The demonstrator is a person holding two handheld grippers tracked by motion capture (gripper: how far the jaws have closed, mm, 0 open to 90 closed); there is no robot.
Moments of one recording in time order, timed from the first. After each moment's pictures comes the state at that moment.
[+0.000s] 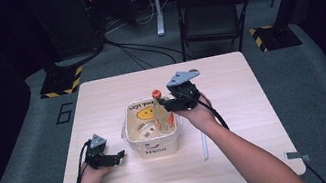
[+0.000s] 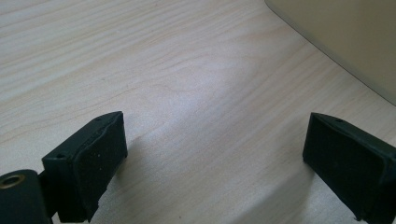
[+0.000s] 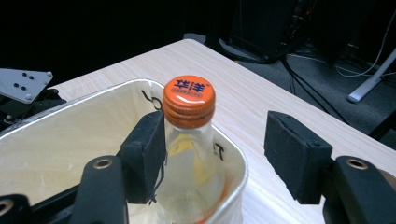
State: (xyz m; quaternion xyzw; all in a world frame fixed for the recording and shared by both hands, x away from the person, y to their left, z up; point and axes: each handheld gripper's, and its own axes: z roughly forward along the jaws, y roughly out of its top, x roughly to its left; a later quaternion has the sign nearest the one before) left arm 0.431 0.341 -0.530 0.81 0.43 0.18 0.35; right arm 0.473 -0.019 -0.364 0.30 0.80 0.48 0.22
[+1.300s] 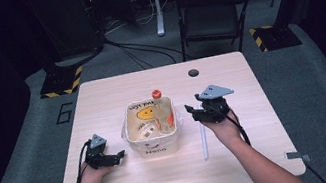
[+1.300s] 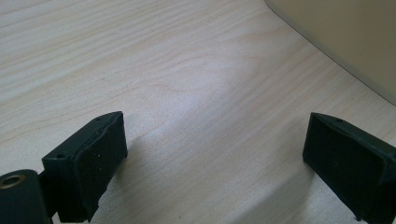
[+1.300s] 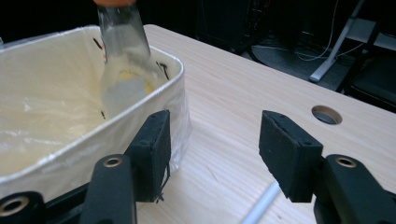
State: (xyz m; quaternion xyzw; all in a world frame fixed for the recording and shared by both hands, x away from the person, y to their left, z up) left arm 0.431 0.341 -0.530 0.81 0.43 0.18 0.35; right arm 0.437 -0.089 -0.408 0.36 0.76 0.48 0.25
